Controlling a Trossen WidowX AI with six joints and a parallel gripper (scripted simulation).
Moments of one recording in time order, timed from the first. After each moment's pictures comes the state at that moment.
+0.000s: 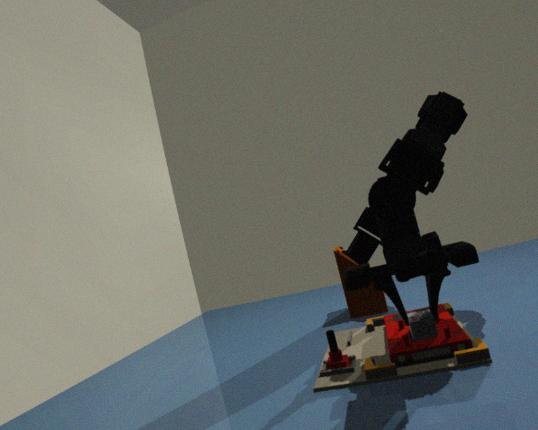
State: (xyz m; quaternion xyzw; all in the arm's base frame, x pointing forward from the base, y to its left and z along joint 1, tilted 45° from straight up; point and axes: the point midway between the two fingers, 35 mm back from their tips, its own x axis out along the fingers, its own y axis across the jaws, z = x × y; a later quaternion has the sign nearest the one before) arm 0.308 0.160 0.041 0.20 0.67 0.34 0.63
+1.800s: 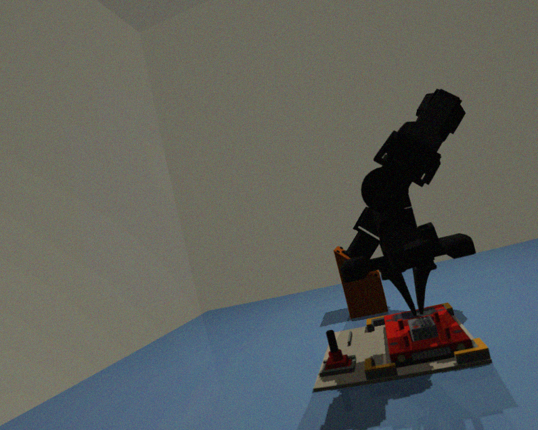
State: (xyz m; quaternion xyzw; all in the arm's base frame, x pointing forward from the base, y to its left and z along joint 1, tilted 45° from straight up) arm 0.310 0.150 0.049 0.21 0.67 0.34 0.63
